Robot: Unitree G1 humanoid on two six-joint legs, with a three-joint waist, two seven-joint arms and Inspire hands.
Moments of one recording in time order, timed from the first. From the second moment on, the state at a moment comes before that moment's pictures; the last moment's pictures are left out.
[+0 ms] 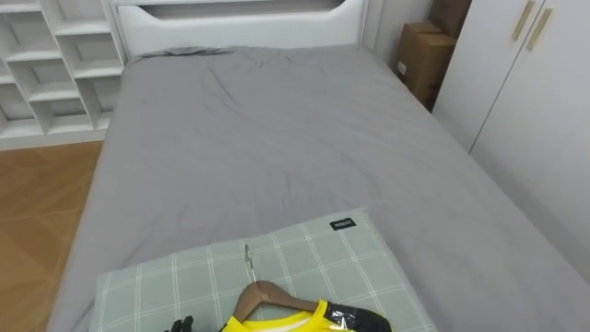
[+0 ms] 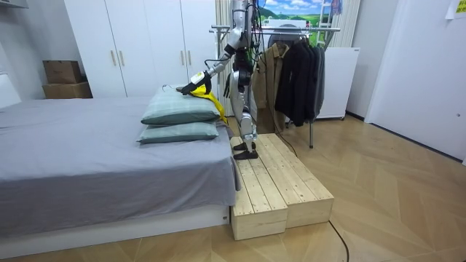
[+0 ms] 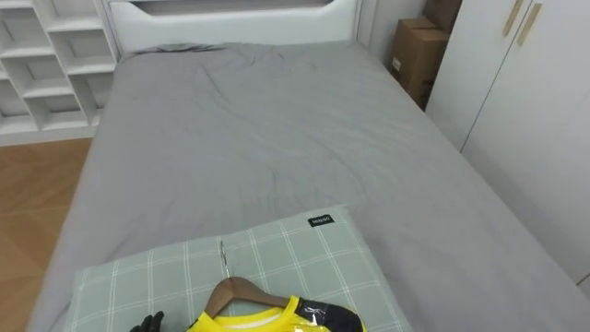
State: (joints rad) left arm -0.05 0.17 -0.19 0.97 0.82 -0.02 0.42; right arm -0.02 -0.22 0.12 1.36 0.32 -0.03 0.23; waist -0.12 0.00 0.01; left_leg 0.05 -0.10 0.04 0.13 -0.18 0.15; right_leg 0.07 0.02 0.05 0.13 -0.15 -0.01
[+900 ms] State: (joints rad) left arm -0.05 0.14 -0.17 1.01 0.82 -0.02 0.42; right arm -0.02 -0.22 0.14 1.36 0.32 -0.03 0.23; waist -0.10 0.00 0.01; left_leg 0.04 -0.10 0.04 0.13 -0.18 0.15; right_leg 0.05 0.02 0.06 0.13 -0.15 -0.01
